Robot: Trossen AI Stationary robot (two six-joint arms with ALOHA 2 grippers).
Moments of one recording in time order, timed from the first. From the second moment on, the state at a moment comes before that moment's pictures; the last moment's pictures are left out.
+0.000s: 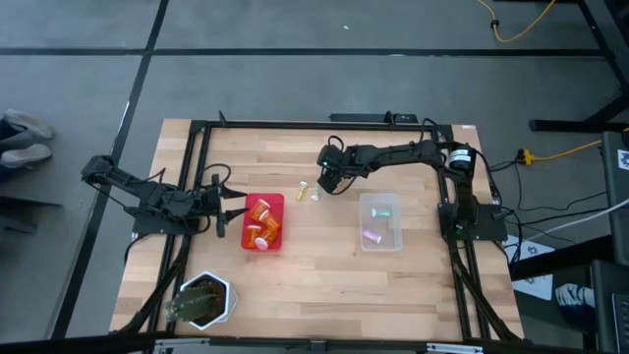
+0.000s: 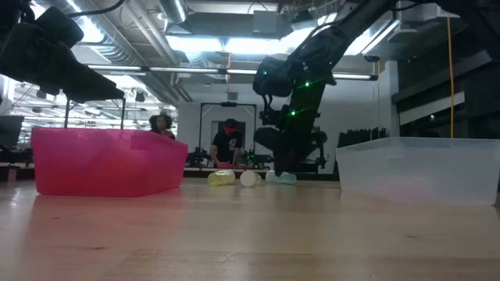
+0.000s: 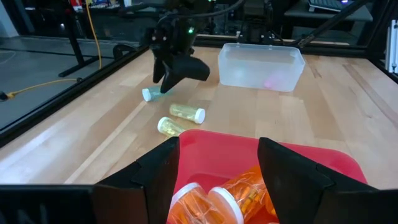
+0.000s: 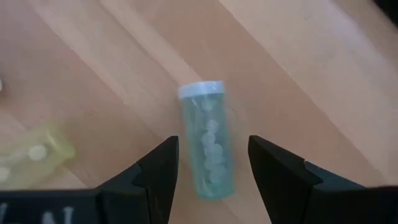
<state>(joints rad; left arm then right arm) -0.39 0.17 0.08 -0.19 -0.64 -0.20 -0.29 2.00 1.30 -0.49 0.33 0.41</state>
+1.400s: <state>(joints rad) -0.39 0.17 0.08 -0.19 -0.64 -0.20 -0.26 2.05 1.34 -0.55 0.36 0.38</state>
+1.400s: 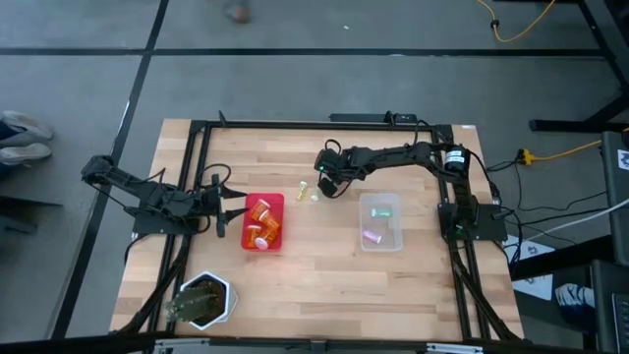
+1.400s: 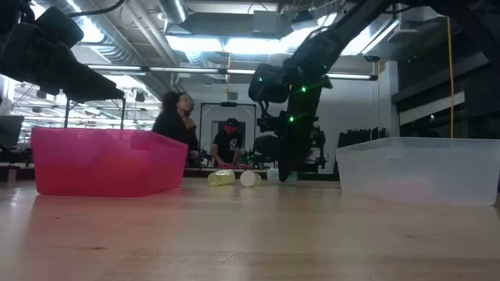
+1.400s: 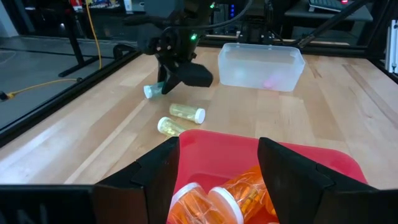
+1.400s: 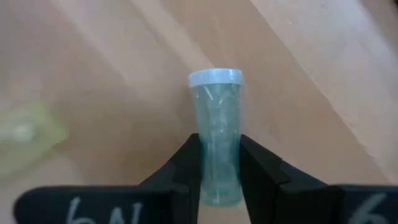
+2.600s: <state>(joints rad) -0.39 0.17 0.08 -0.19 -0.64 -0.20 0.39 2.03 1.50 -1.57 0.59 0.99</state>
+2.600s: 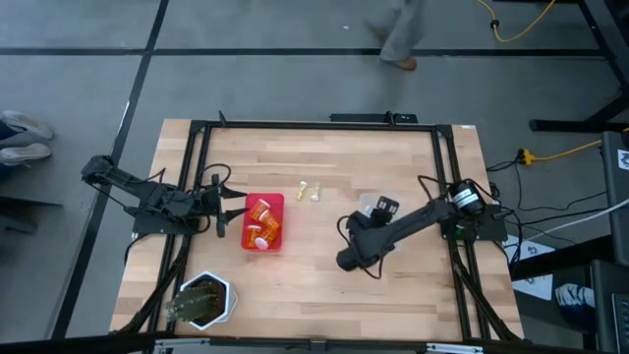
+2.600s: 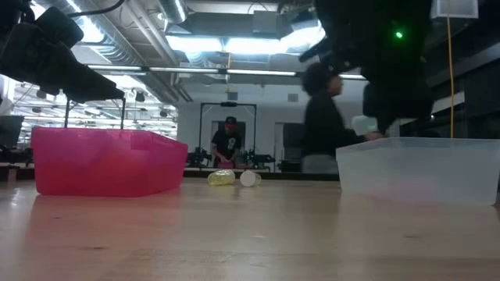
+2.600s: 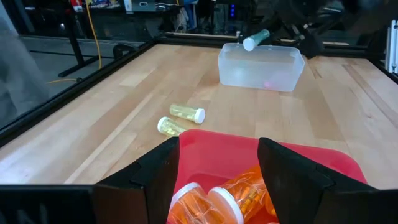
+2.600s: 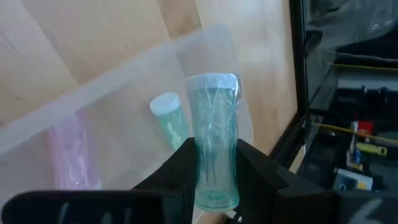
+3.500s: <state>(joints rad) -0.39 0.17 0.08 -0.19 -0.64 -0.20 0.49 2.03 1.57 -1.57 0.48 1.09</state>
